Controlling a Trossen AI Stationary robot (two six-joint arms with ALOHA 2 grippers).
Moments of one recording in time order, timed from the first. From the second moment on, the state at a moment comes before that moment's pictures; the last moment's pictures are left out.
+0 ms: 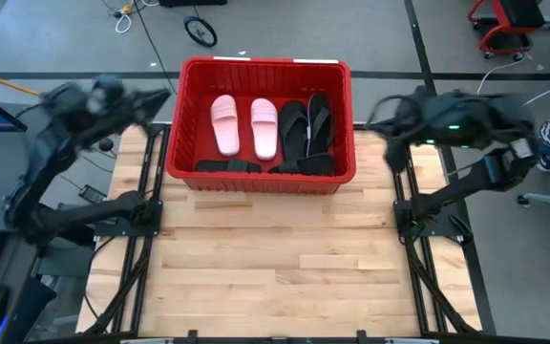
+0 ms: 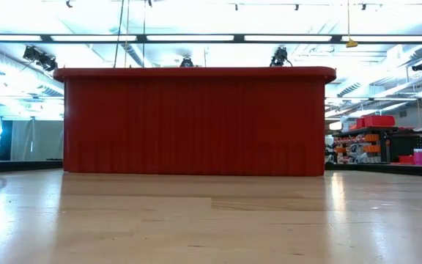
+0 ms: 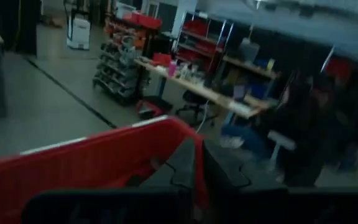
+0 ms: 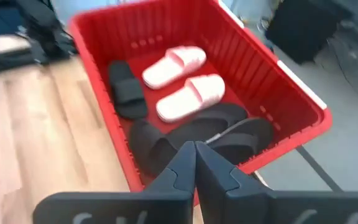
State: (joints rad) left arm 0.70 0.80 1.34 -0.56 0.05 -0.29; right arm 0.01 1.31 2.14 -1.54 0.48 0.28
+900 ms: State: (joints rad) left arm 0.70 0.01 0.50 -0.41 0.16 -0.41; right arm 0.18 0.08 0.55 -0.22 -0.02 0.13
